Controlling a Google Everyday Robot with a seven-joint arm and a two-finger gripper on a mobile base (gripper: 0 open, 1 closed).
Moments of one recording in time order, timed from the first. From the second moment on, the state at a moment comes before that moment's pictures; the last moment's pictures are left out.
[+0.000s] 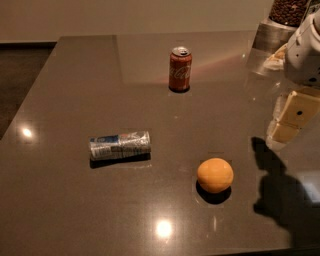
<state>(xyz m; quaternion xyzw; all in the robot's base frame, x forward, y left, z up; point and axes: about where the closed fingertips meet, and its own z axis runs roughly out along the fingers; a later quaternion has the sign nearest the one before) 0.438 -0.217 0.976 -0.60 0.78 -0.03 0.16</state>
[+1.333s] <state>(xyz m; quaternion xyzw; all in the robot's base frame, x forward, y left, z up) 0.500 -0.203 0.974 -0.56 0.79 0.02 0.23</state>
